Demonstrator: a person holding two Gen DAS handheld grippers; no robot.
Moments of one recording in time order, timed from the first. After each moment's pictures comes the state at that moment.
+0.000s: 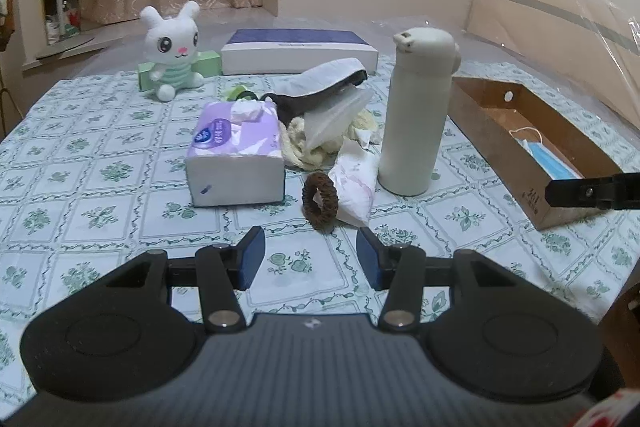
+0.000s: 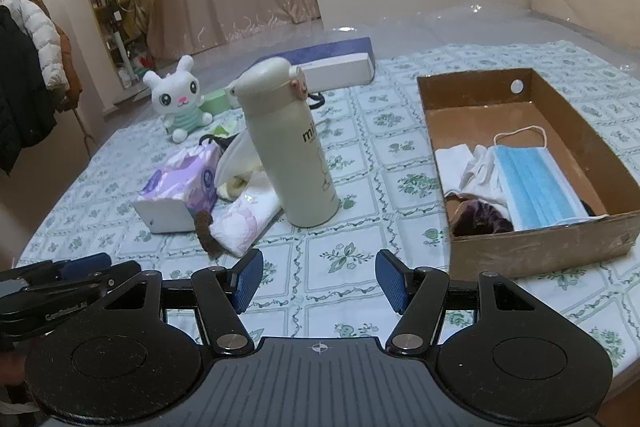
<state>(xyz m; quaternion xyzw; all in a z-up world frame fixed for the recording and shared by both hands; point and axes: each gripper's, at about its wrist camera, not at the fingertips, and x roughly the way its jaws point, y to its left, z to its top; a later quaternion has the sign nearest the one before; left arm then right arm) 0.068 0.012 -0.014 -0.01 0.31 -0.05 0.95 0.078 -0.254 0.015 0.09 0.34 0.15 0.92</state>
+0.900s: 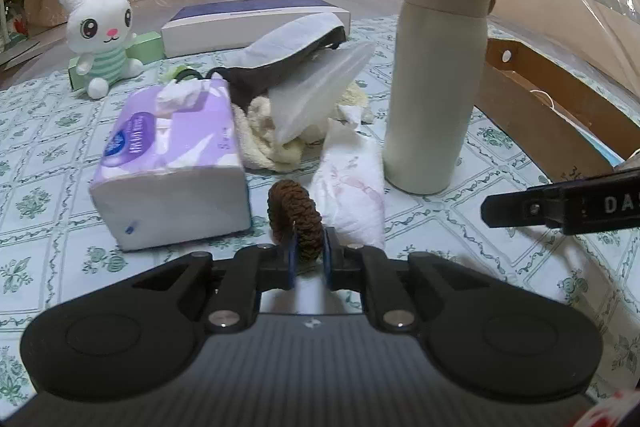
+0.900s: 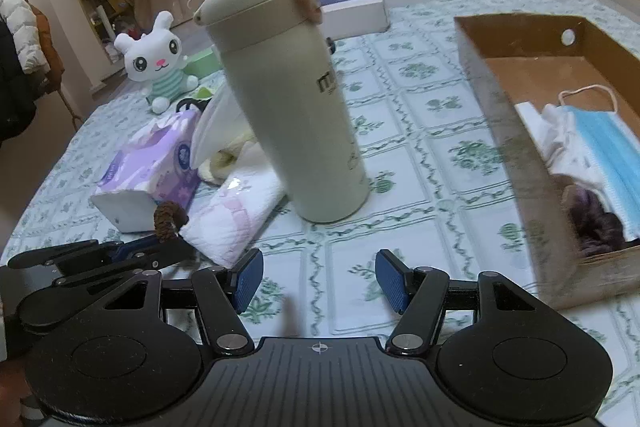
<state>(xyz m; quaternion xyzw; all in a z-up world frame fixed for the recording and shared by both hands) 0.170 0.005 -0.073 0.02 0.34 -0.11 0.93 0.162 -0.211 -0.043 0.11 0.40 0.15 0.90</state>
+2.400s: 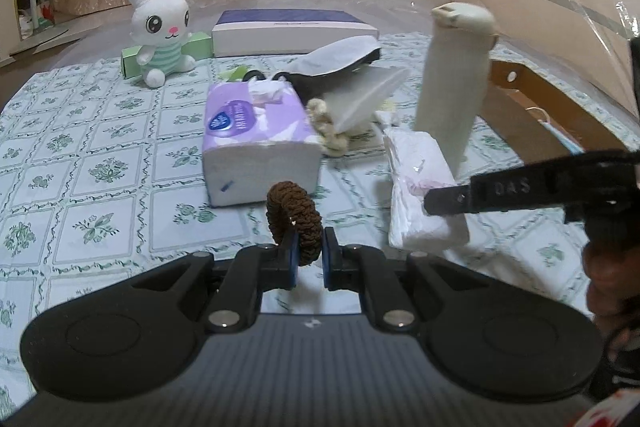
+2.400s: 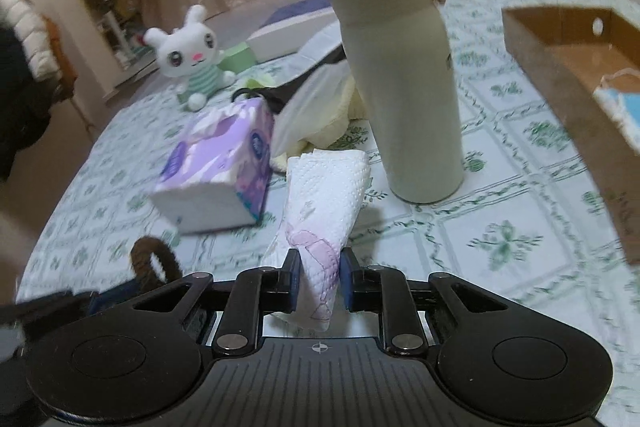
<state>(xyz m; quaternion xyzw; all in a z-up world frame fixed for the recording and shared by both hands) 0.106 0.059 -0.038 0.00 0.33 -0.09 0.94 0.137 -0.145 -0.029 0.12 0.39 0.16 0.90</state>
